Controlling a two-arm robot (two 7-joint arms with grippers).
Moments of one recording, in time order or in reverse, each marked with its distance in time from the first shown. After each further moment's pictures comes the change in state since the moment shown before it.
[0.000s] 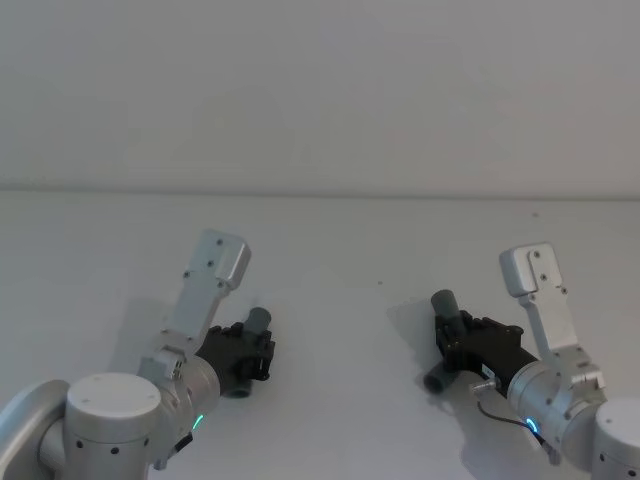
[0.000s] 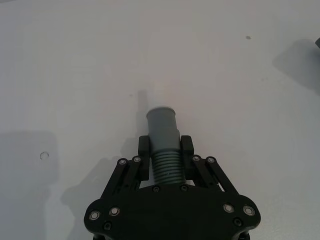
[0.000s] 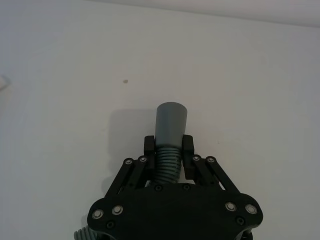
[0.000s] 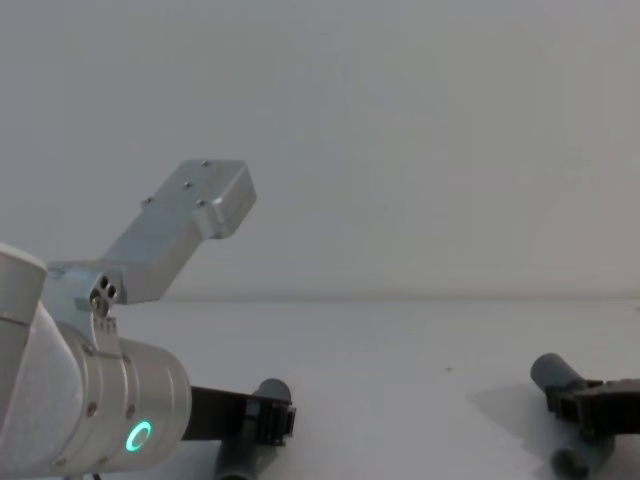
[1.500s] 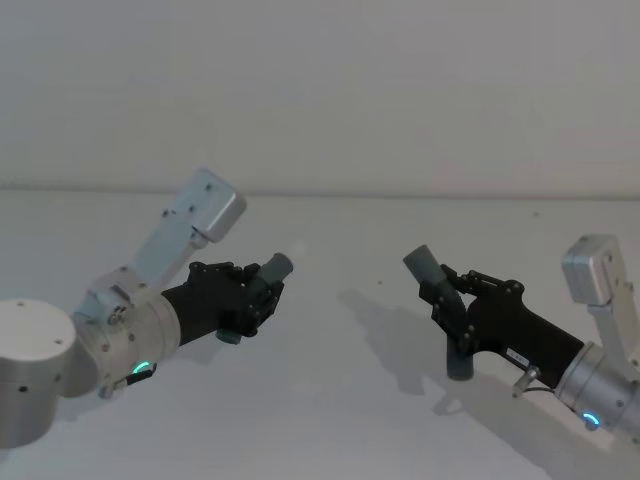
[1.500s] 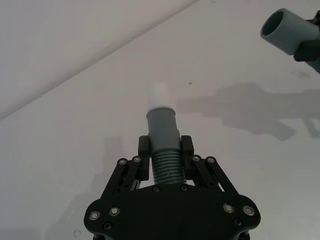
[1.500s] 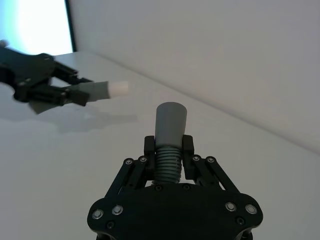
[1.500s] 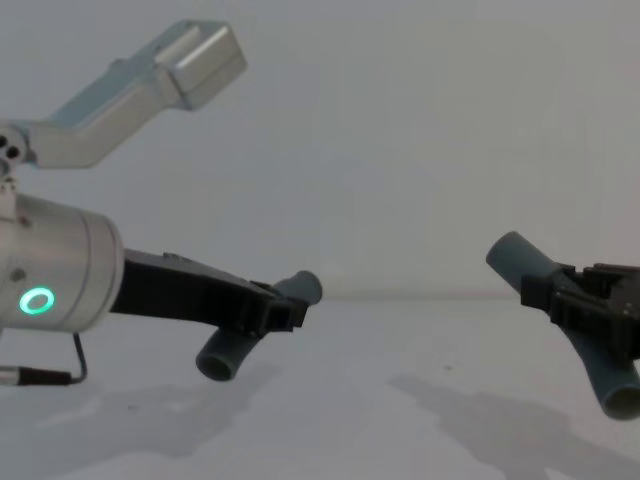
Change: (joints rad) left arm -0.141 0.252 0.023 -0.041 -0.015 -0.131 -0.393; right arm 0.027 0.190 0.022 0.072 0.138 -0.516 0.493
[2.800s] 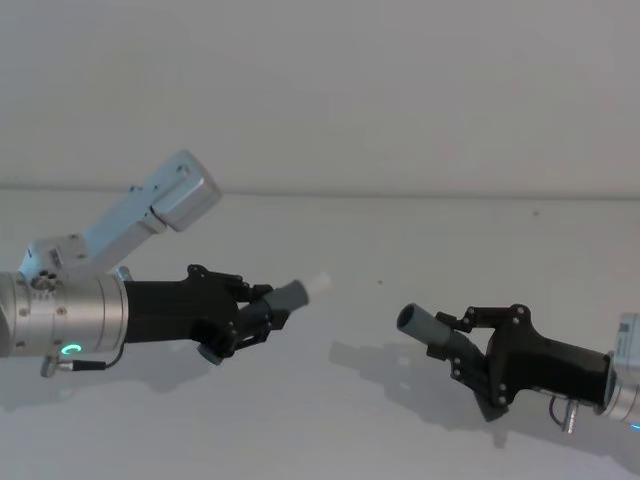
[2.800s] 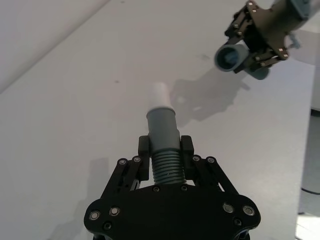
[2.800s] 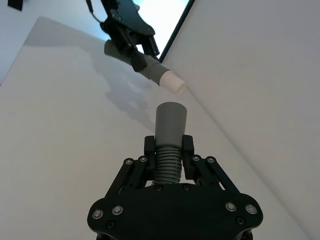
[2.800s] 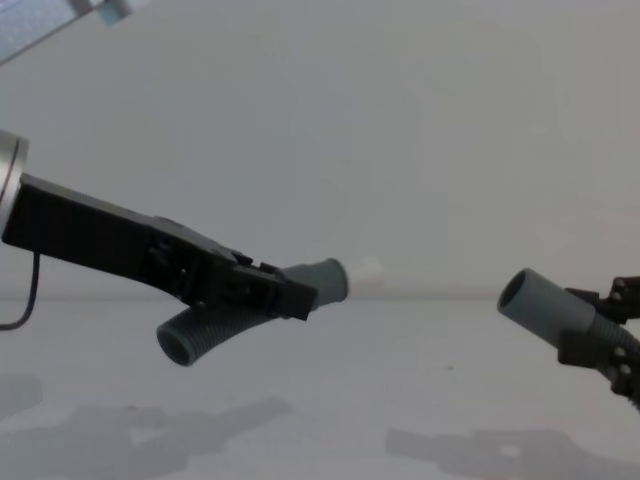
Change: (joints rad) left arm -0.110 0.210 0.012 -0.023 -0.162 0.006 -0.391; right arm 0.170 0.109 -0.083 0.278 0.030 -0.567 0.480
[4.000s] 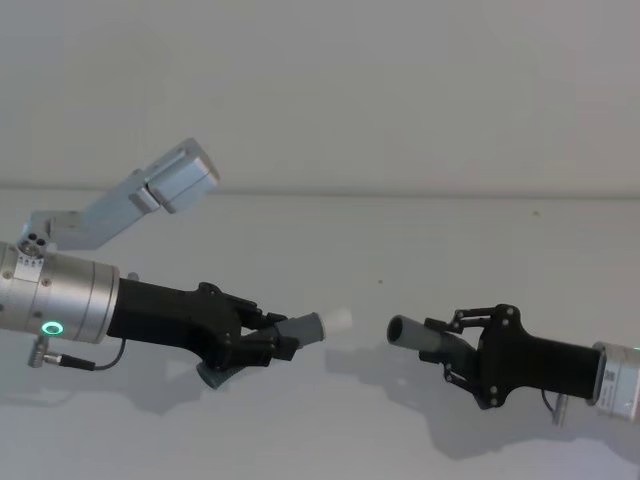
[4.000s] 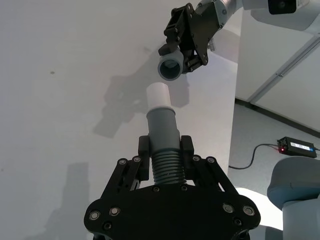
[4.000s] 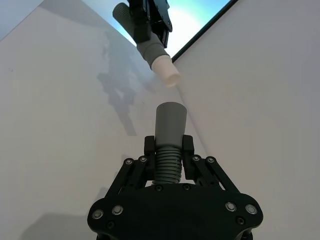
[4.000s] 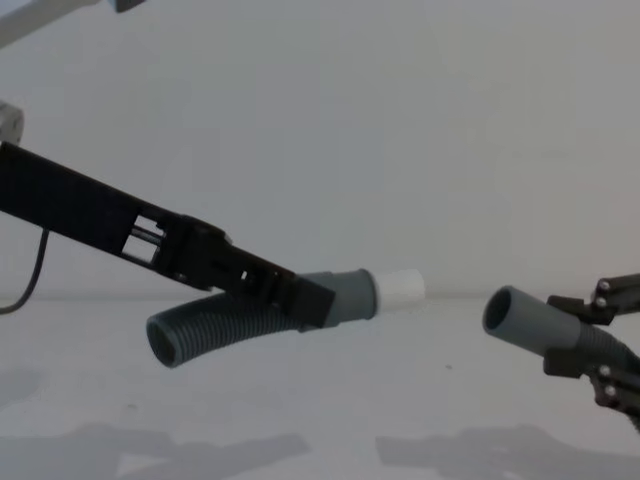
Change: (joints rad) left arm -0.136 0.038 0.068 0.084 -0.143 0.126 -0.234; right arm 0.095 -0.026 -0.044 0.114 -0.143 -0.311 -0.010
